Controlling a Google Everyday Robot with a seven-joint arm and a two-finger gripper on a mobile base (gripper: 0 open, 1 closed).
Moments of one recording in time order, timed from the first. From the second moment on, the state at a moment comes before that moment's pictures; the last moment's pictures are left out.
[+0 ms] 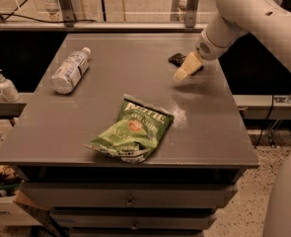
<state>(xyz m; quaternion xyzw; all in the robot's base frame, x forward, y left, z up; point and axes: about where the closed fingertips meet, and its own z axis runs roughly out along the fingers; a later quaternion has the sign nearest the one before) 0.713 -0.174 0.838 -0.36 0.90 0.02 0.24</state>
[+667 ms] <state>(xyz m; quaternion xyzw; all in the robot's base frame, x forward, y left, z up) 0.732 -0.152 0.823 -0.34 0.91 0.04 0.23</state>
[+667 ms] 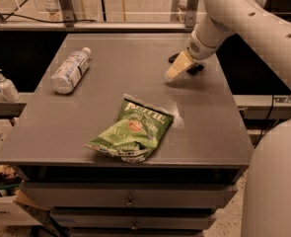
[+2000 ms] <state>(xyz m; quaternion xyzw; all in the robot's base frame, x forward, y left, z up) 0.734 -0.155 0.836 -0.34 0.91 0.05 0.23</state>
